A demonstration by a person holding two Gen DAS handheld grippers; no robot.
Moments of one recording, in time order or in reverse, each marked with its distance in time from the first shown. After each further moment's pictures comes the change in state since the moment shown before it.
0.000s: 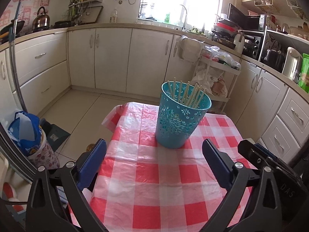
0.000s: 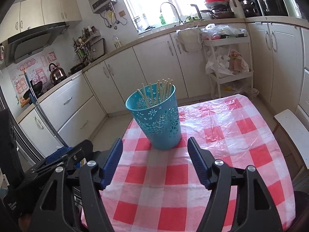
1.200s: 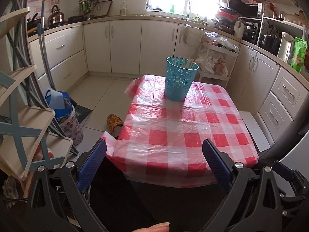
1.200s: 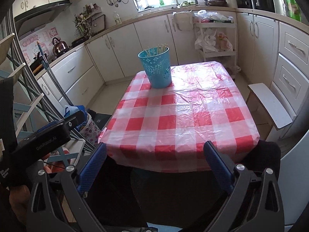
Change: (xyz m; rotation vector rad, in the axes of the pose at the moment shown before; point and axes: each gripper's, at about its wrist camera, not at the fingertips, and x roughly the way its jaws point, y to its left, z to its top) left arm -0.187 -0.003 -0.087 0.022 0.104 0.090; right arm -0.192 0.034 -0.110 -0.038 0.182 -0.075
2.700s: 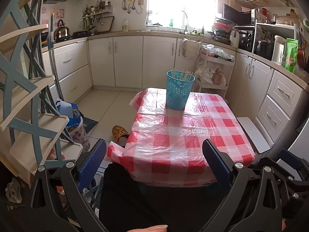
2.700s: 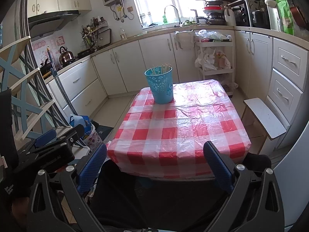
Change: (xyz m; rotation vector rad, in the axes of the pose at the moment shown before) left arm -0.058 0.006 -0.019 0.029 -0.104 0.016; right arm -0.052 0.014 -0.012 -0.031 -0.129 -0.004
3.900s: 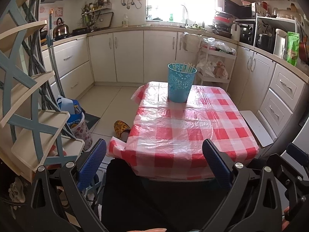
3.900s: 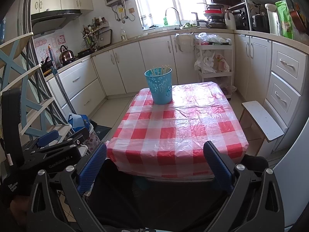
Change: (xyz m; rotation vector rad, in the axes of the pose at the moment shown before) left arm 0.007 -0.004 -0.012 0.024 0.041 0.015; right arm -0.006 0.002 -0.008 -0.025 -0.017 -0.014
